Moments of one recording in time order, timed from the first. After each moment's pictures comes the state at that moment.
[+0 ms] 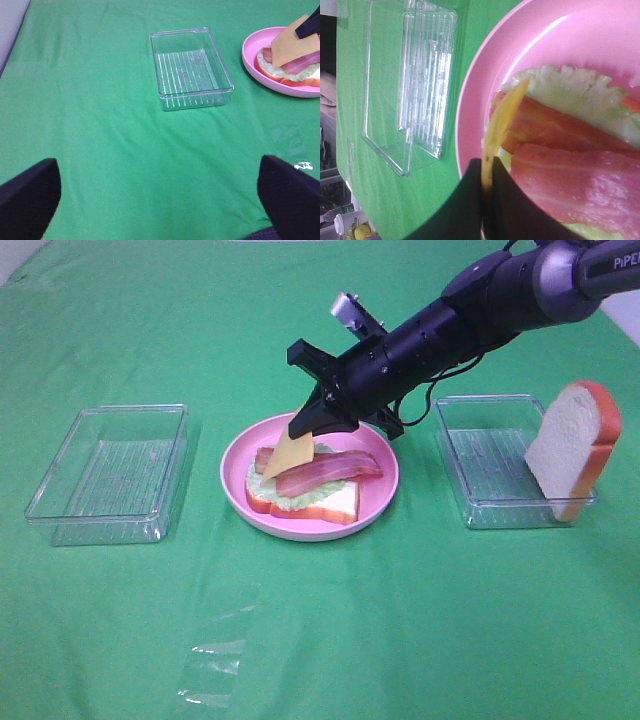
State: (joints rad) left arm 0.00 -0.01 -0.52 -0.10 1.08 0.08; right arm 0.34 2.23 -1.55 1.00 0.78 -0.46
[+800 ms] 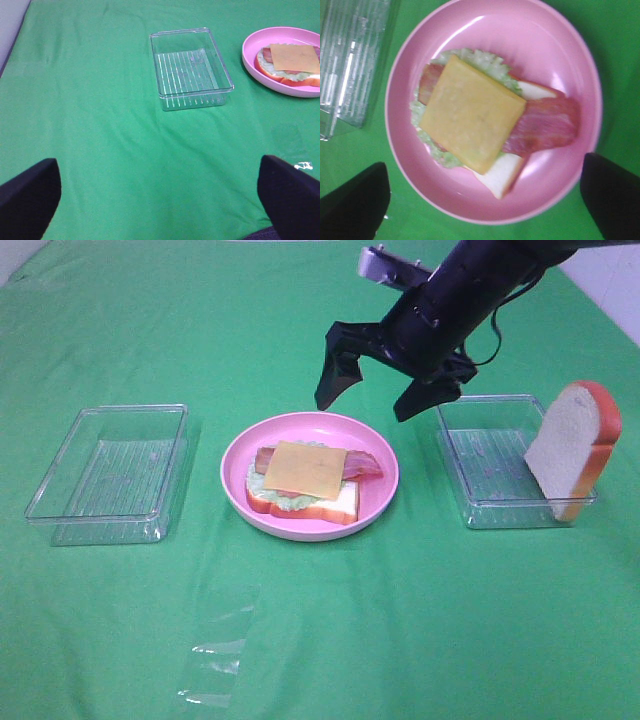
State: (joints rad) left arm 0.00 -0.01 -0.52 -0.10 1.08 0.08; right arm 0.34 2.00 -1.55 0.40 0.85 -0.14
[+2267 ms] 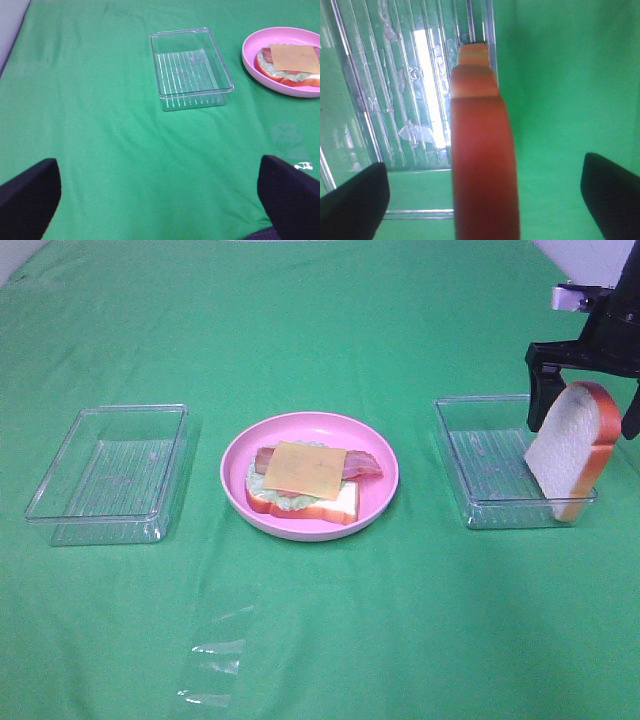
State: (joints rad) left arm 0.00 -0.01 -0.52 -0.10 1.08 0.08; right arm -0.03 2.12 -1.70 0.05 1.22 0.01
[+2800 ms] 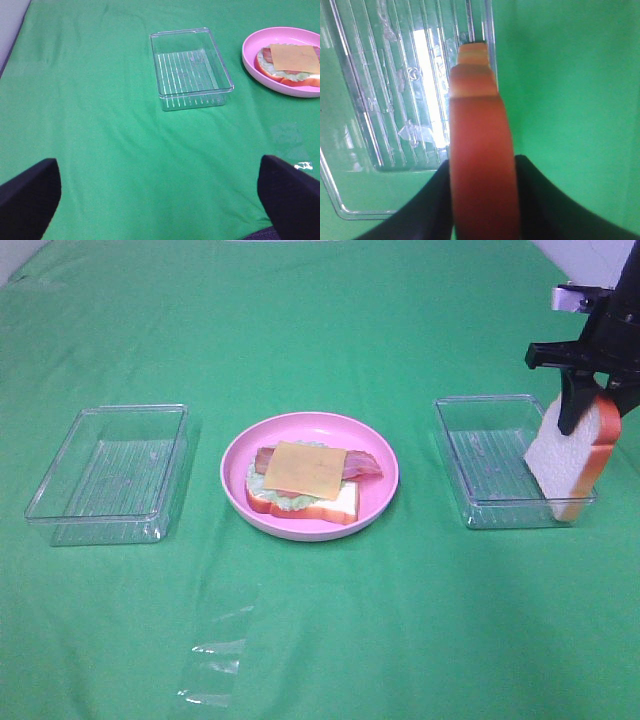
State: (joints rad) left arm 0.00 -0.01 -0.52 -0.10 1.08 0.08; right arm -0.03 2.12 -1.70 0.05 1.22 0.02
